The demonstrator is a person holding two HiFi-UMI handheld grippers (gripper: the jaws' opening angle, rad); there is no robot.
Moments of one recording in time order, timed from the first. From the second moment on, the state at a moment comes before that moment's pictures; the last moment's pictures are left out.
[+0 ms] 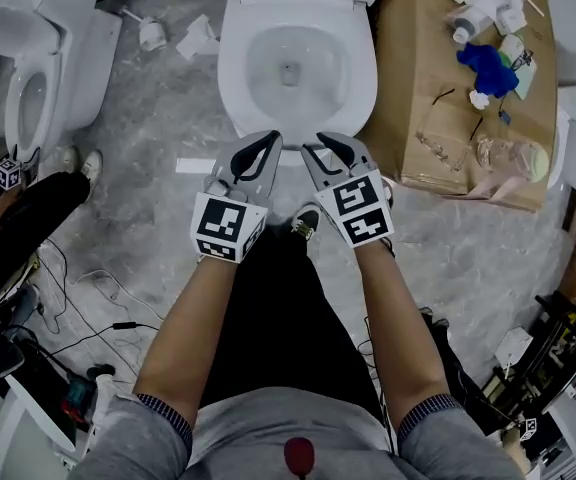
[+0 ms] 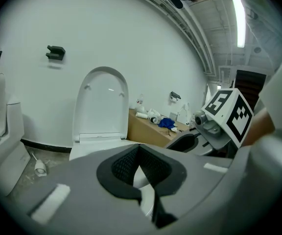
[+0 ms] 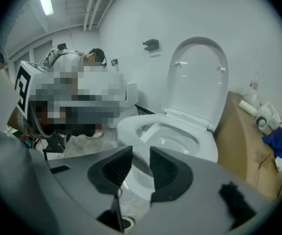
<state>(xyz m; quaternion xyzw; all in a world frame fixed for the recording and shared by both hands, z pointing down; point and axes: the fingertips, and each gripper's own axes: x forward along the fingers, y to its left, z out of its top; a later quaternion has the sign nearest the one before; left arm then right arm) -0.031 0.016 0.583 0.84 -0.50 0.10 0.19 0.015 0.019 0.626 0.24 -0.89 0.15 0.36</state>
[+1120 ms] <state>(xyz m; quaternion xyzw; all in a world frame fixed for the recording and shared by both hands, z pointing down) -0.006 0.035 0.702 0.84 -0.48 0.11 0.22 0.034 0.046 0.720 0.31 -0.87 0.22 0.30</state>
